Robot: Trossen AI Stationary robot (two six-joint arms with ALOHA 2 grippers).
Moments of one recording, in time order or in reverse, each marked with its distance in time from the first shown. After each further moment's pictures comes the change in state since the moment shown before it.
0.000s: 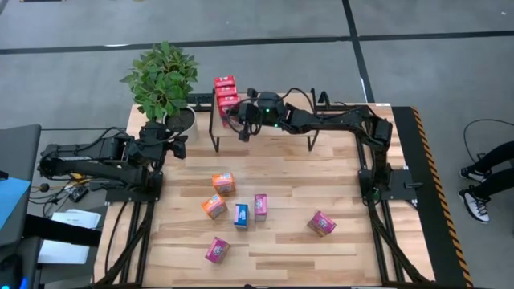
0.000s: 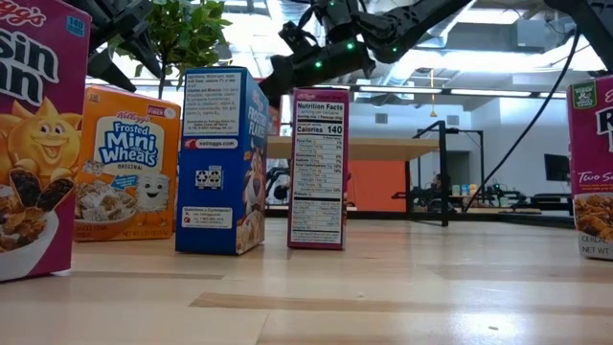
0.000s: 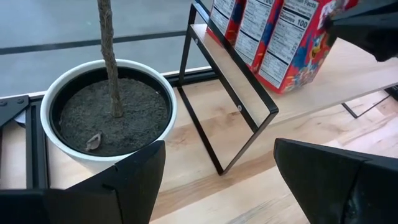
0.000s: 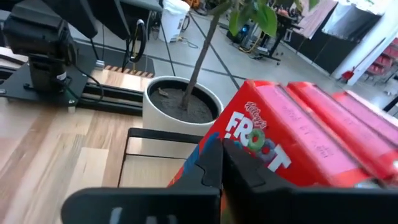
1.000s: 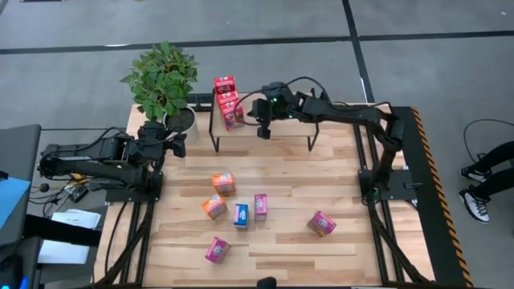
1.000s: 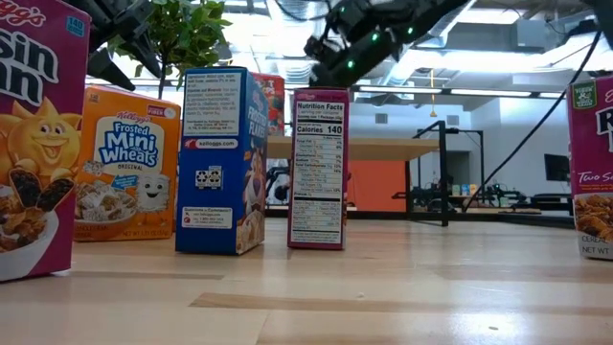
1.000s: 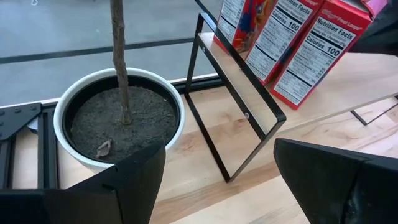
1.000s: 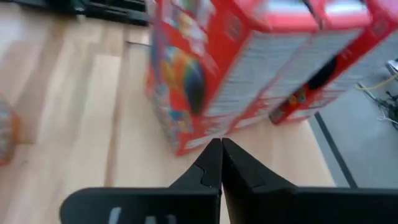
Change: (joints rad) left arm 0.000 0.000 0.000 -0.002 -0.040 0.012; right arm -0.080 -0.136 0.000 -0.489 -0.033 -0.036
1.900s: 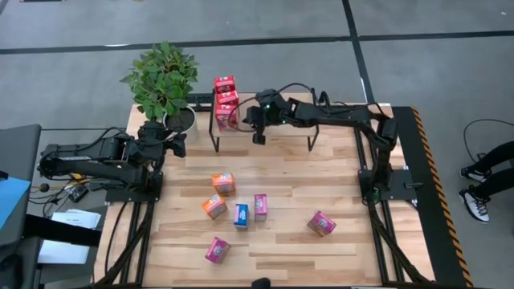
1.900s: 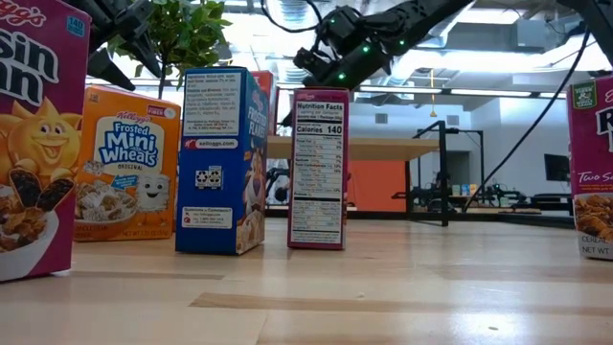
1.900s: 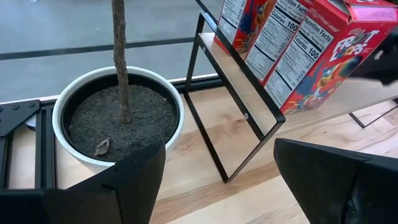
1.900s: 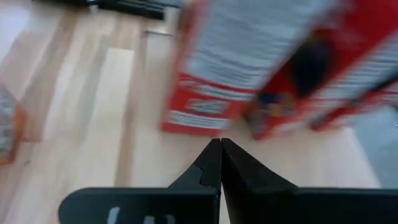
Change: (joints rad) left arm 0.000 0.000 0.000 0.001 0.000 -0.019; right arm 0.021 0.073 -0.001 0.056 -0.018 -0.005
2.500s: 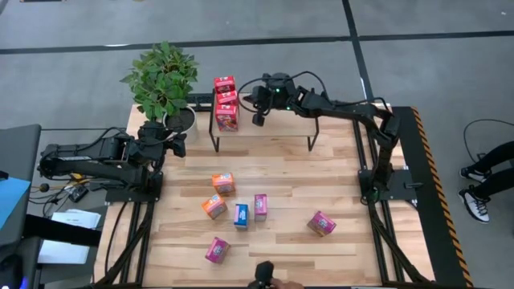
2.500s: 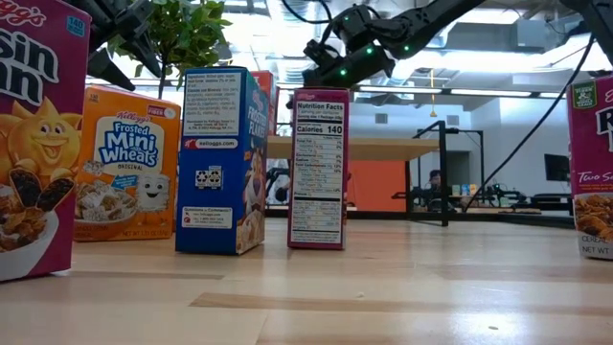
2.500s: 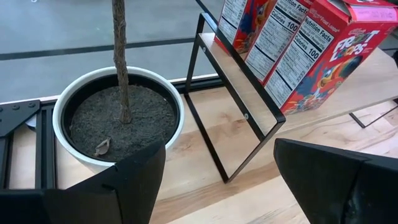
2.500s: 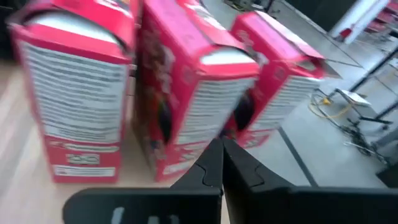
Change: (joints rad) left arm 0.000 0.000 0.000 0.000 -0.001 0.000; right arm -0.095 -0.018 0.001 0.201 -0.009 0.002
